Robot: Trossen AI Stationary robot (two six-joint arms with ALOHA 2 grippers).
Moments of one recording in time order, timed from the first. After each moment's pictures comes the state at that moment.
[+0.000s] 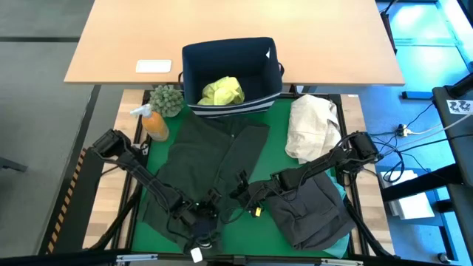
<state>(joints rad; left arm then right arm) -0.66 1.79 1.10 -0.33 -0.50 0.19 0.37 1.89 1.12 0.18 0.20 -0.45</state>
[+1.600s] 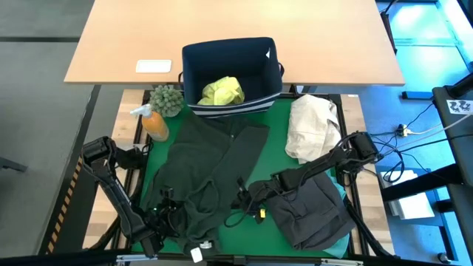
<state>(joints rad) -1.05 1.78 1.10 -1.06 -0.79 -0.99 0.37 1.90 1.12 0.25 -0.05 -0.43</state>
